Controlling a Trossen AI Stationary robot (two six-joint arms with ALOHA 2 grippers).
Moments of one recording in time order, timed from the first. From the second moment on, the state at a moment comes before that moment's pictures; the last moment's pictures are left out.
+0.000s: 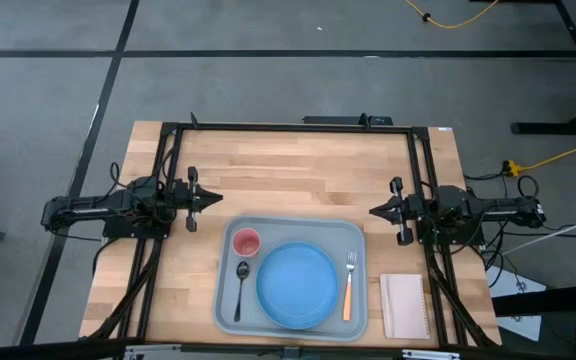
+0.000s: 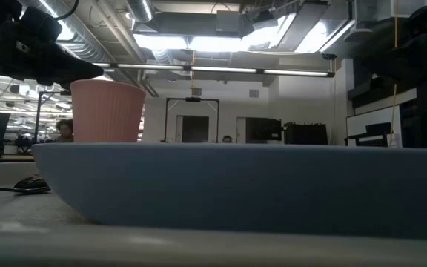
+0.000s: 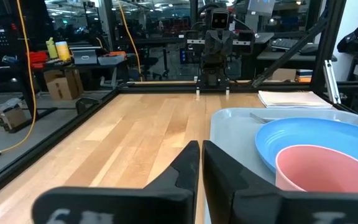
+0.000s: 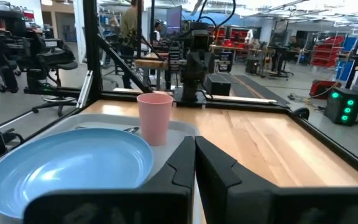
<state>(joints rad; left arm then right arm) 0.12 0.01 0.01 0.01 0.00 0.03 0.05 0.00 0.01 0.02 -0.02 -0.06</state>
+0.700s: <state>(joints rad) 0.12 0.01 0.01 0.01 -0.01 0.03 0.05 0.00 0.01 0.02 -0.02 -0.06</state>
